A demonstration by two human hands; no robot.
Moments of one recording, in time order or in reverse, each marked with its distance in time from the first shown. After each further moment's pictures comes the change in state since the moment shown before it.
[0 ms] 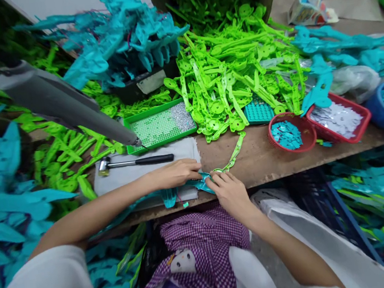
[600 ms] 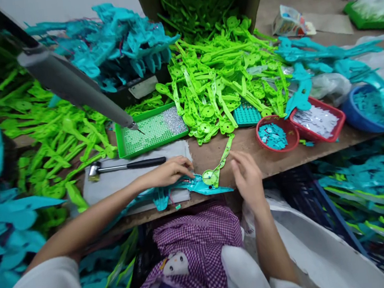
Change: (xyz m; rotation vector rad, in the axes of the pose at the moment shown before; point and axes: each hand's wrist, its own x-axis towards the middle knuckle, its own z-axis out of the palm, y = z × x) left_hand -0.007 -0.012 0.012 -0.401 0.147 -0.212; right_hand -0.012 0.043 -0.033 0.638 0.586 0.542
